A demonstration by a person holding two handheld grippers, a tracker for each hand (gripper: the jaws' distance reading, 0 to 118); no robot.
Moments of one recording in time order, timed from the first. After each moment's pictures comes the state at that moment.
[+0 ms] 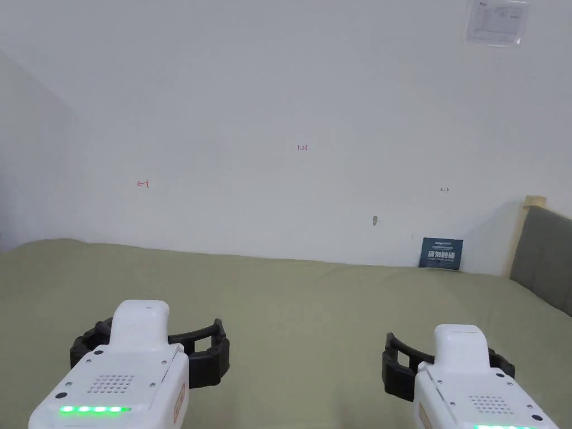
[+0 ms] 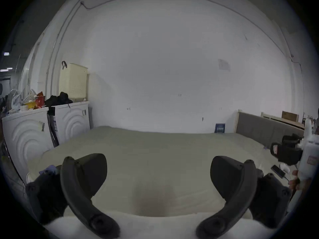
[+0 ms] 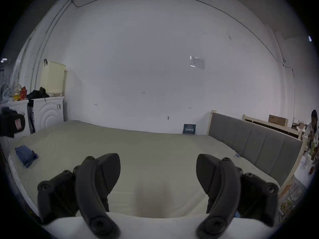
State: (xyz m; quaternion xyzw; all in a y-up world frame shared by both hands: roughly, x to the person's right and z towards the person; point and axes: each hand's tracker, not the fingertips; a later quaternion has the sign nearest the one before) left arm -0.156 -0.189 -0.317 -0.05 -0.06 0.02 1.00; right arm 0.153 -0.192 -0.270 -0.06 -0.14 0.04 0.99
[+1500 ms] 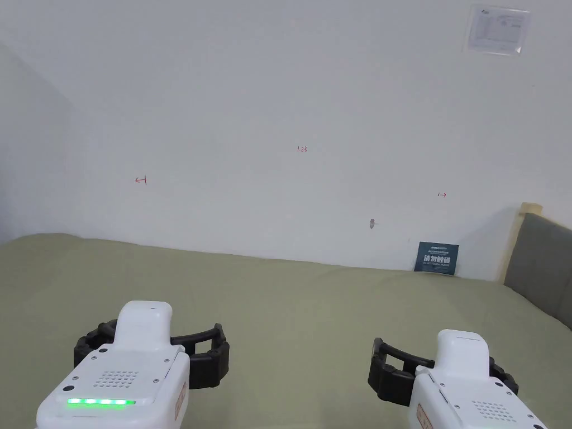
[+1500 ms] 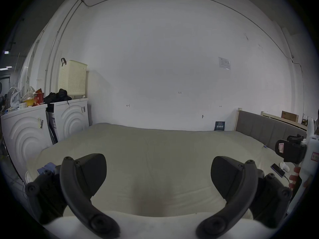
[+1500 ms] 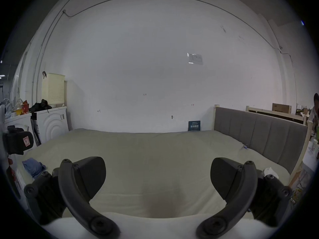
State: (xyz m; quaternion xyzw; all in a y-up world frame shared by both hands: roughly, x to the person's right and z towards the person) left arm -0.155 -0.197 -0.330 -0.09 -0.07 0.02 0.99; right arm 0.158 -0.195 -0.274 -0.06 -0.13 -0.01 0.99
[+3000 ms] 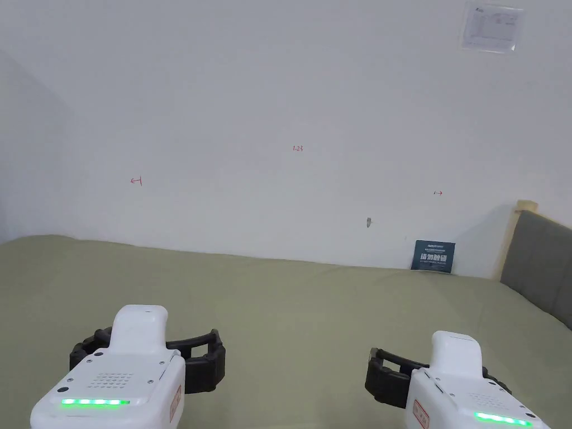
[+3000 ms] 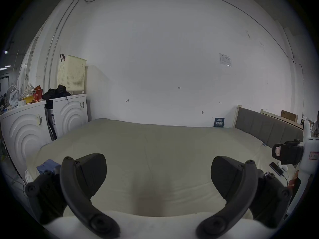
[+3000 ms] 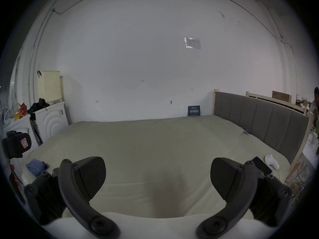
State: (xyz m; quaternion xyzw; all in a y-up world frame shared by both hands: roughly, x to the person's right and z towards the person) left arm -0.154 -0.198 -0.331 -0.11 -0.07 0.02 0.99; right arm 0.161 -0.196 -0.281 -0.13 -0.14 -0.04 0.98
